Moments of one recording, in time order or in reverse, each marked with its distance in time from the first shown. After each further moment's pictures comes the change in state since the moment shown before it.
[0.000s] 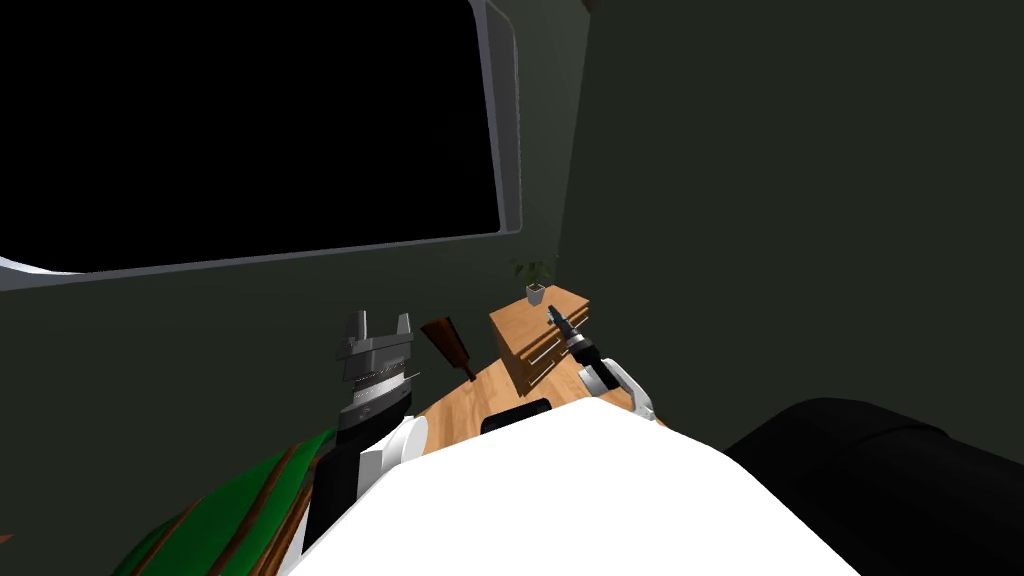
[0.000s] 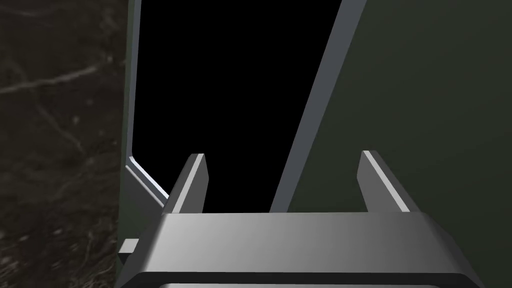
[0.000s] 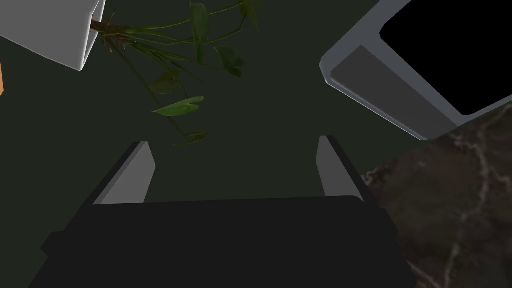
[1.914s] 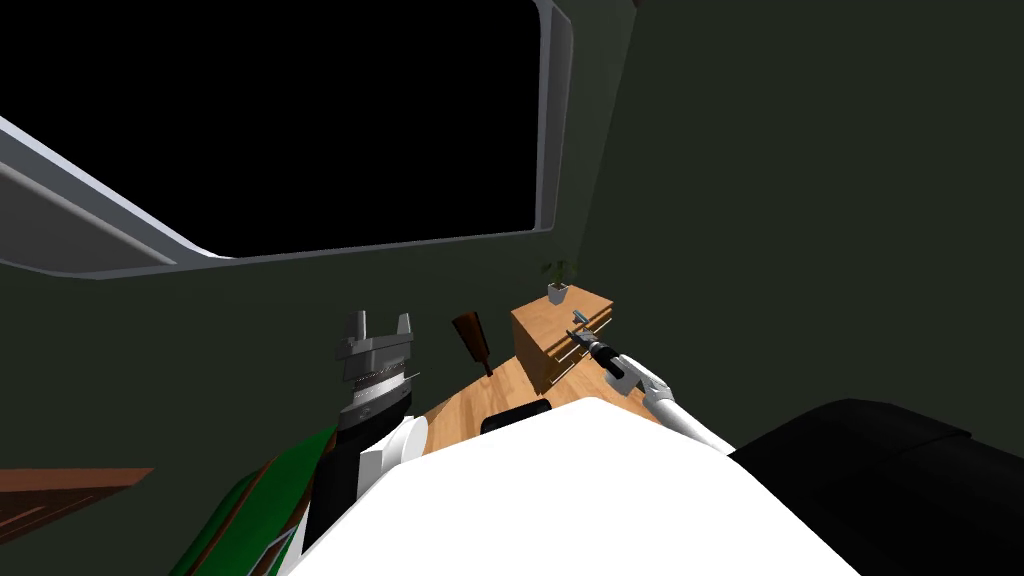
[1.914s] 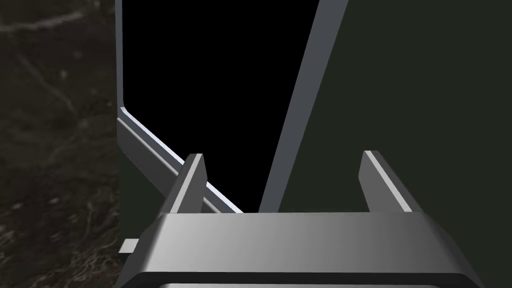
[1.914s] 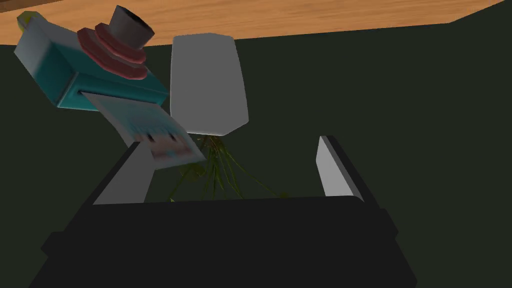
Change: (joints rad) left arm 0.000 0.000 0.000 0.000 0.000 0.000 0.000; right arm -0.116 -0.274 -0.047 0.505 0.337 0.224 0.342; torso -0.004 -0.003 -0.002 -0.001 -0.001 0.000
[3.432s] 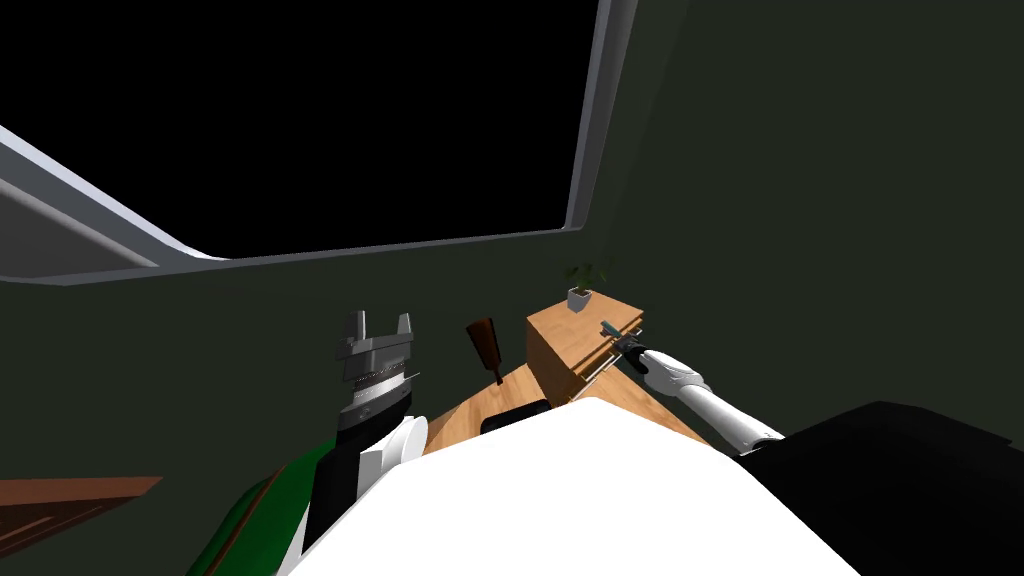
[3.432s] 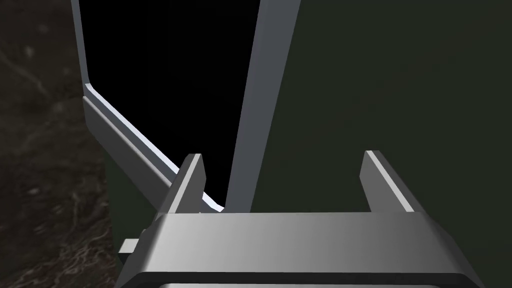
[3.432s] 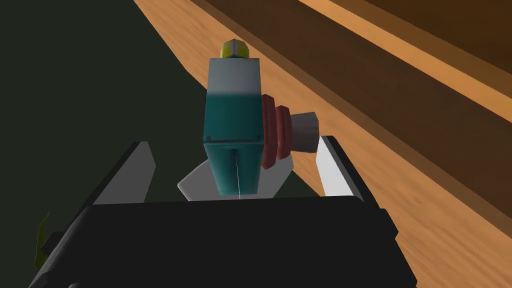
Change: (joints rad) left arm 0.000 0.000 0.000 0.000 0.000 0.000 0.000; right arm -0.105 -0.218 -0.028 0.437 0.282 0.203 0.291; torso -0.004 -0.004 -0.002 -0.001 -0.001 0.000
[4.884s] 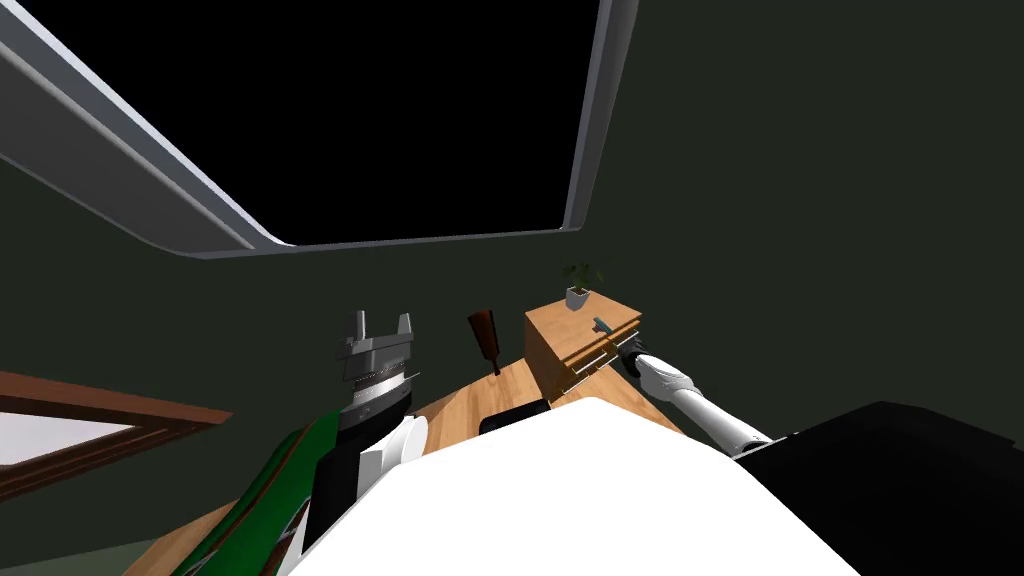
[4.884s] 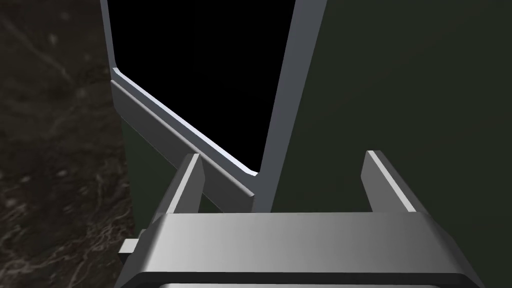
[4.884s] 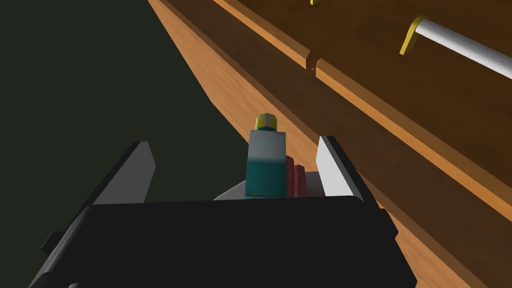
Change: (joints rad) left arm 0.000 0.000 0.000 0.000 0.000 0.000 0.000; right arm -0.006 0.046 0.028 0.021 0.091 0.184 -0.080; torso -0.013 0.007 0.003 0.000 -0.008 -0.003
